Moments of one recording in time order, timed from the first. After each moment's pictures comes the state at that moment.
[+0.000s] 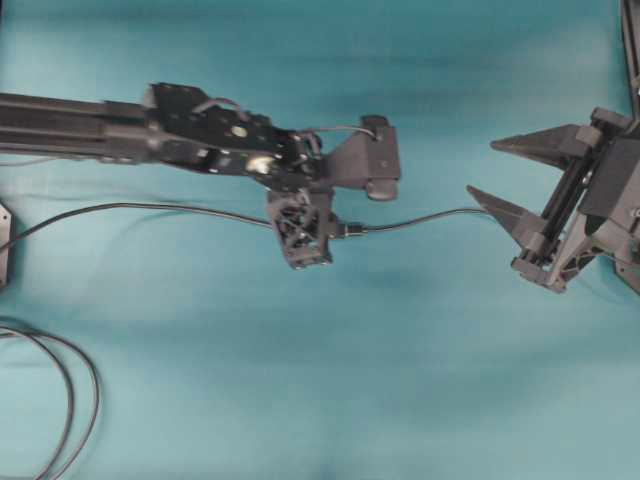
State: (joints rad) left arm 0.12 0.33 0.20 -0.27 0.66 0.23; right arm 0.50 -0.58 0.91 -1.20 0.99 1.49
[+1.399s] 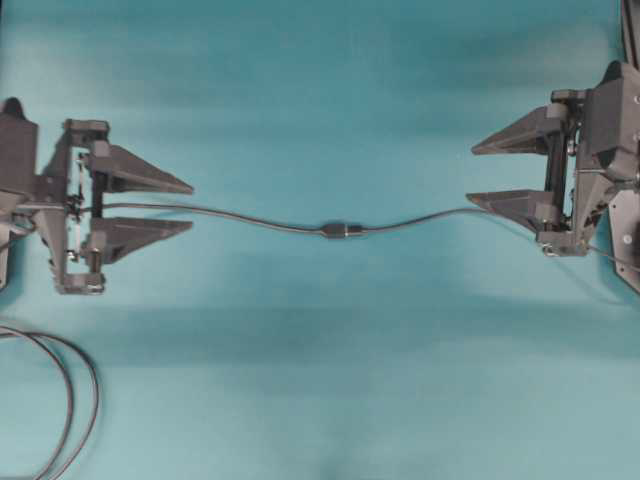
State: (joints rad) left arm -0.05 -0.59 1.10 -0.27 -0.24 0.19; right arm -0.04 -0.74 1.17 -1.12 0.11 1.23
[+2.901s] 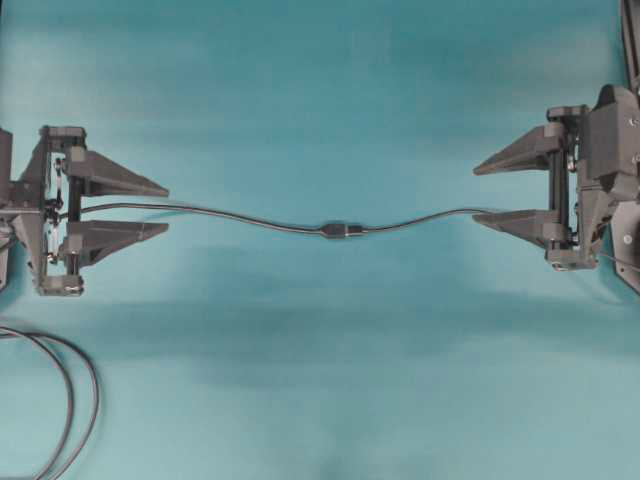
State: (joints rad) left arm -0.06 -0.65 1.20 -0.27 -0.28 0.19; right arm -0.05 -0.74 1.22 -1.12 0.03 1.19
